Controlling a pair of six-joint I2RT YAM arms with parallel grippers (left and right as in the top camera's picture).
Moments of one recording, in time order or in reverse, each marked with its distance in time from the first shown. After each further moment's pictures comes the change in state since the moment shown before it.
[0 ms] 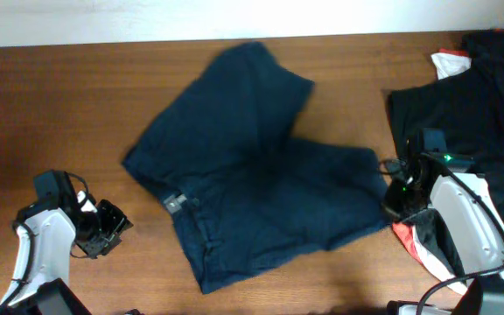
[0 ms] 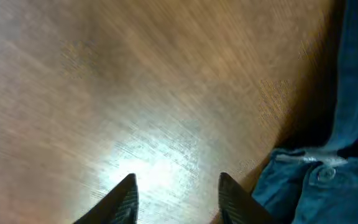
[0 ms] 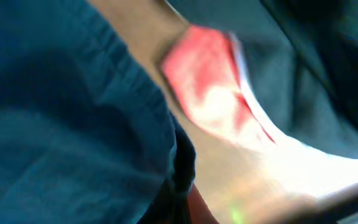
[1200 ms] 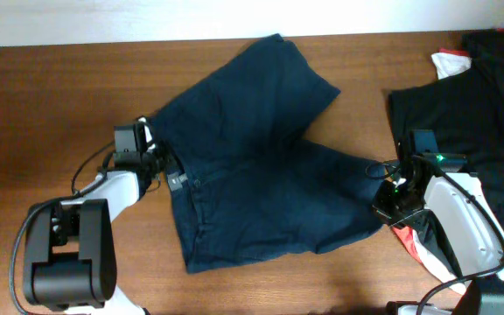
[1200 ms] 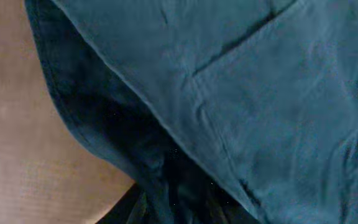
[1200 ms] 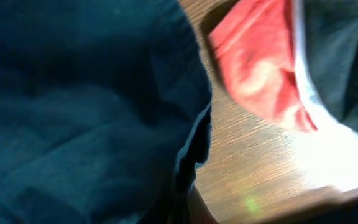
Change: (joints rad) left arm -0.431 0.376 0.077 0.925 -0.115 -0.001; right arm 0.046 0.000 -0.002 0.009 -0.118 -0.024
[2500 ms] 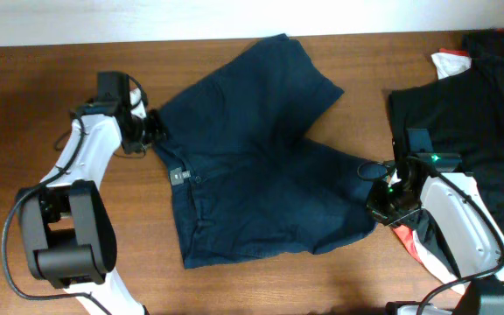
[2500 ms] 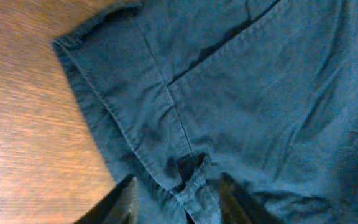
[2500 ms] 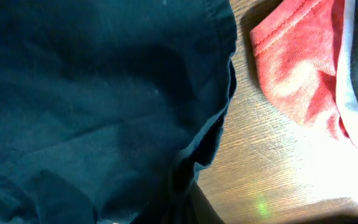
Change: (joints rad) left arm 0.044 0.134 0.565 -0.761 0.122 0.094; right arm 0.031 0.000 0.000 0.018 -0.050 -0.034
